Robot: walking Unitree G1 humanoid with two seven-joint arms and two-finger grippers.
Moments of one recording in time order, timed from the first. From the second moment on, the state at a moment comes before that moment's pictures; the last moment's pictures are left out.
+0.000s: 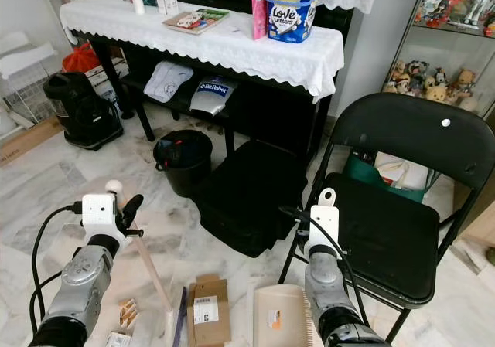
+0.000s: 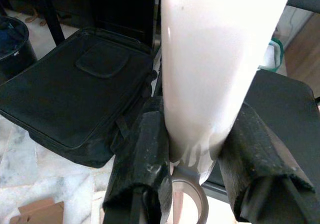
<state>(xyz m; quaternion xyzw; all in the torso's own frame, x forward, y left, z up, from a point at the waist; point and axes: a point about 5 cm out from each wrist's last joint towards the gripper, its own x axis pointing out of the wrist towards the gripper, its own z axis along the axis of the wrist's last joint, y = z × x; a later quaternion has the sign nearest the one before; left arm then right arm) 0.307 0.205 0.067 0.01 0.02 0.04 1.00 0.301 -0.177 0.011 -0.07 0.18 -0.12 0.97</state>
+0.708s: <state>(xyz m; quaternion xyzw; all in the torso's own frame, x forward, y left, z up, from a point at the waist) 0.307 0.198 0.051 -0.05 0.04 0.04 1.00 0.296 -0.183 0.009 -0.07 0.18 -0.12 0.97</state>
